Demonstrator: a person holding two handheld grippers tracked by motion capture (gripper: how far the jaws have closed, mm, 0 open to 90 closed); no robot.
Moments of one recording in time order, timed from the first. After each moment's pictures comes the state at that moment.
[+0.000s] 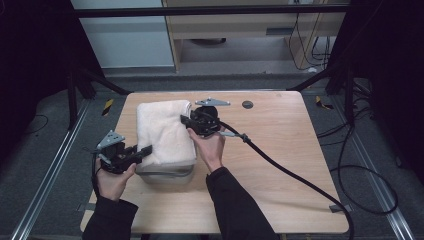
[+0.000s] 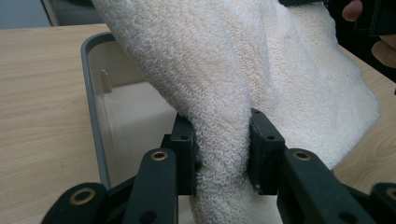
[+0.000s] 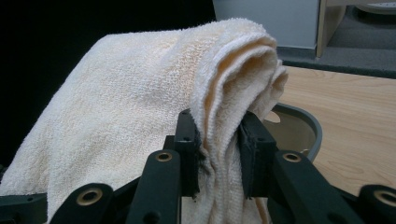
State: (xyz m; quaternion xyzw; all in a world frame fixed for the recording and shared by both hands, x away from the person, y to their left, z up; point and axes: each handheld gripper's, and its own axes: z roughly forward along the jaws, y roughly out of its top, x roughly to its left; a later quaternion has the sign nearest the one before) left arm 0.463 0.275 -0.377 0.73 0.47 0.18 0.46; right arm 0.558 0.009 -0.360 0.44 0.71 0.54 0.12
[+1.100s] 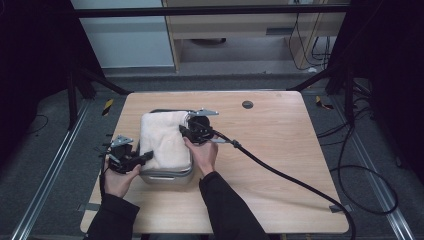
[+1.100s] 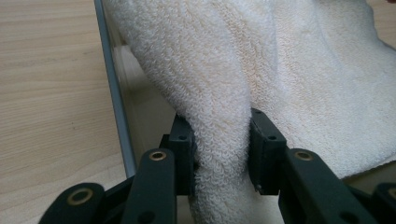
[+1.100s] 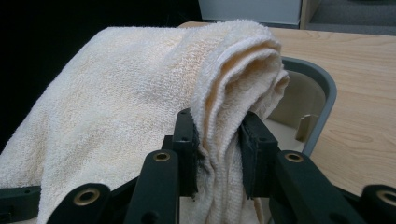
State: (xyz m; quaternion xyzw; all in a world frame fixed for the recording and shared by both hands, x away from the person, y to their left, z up) left arm 0.489 0.279 -0.422 0.75 0.51 0.17 0.40; right arm 0.570 0.032 -0.412 0.46 0.72 0.49 0.14
